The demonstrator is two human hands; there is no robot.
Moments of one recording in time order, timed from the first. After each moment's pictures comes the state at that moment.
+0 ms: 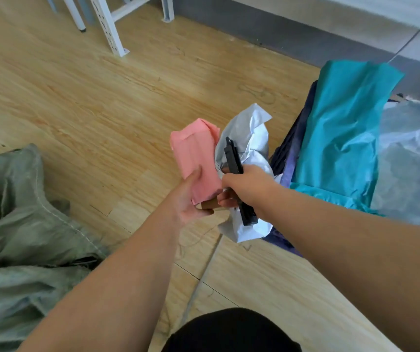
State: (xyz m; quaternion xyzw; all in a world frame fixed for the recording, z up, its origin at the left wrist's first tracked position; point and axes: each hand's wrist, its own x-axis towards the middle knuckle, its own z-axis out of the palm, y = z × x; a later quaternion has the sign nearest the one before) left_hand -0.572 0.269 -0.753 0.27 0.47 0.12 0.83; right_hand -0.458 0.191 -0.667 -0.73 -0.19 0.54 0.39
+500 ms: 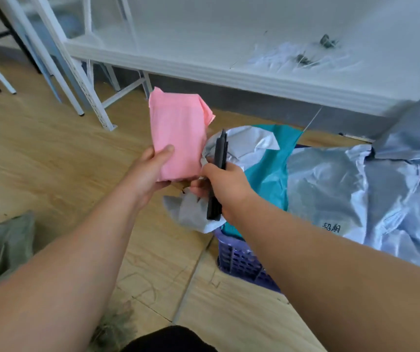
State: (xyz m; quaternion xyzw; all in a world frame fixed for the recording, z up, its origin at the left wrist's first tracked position) left_hand -0.510 0.269 -0.569 0.59 0.45 0.27 0.62; right_hand -0.403 0.147 -0.554 -0.58 -0.16 0.47 0.65
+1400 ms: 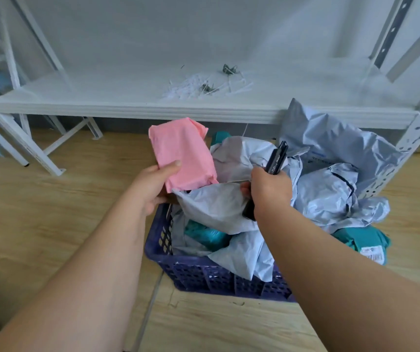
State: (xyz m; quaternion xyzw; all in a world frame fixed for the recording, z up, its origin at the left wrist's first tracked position) left_hand -0.374 0.157 -0.524 0.61 0.44 0.17 0.64; right_hand -0.253 -0.005 -0.539 -0.71 0.06 0.17 0.68
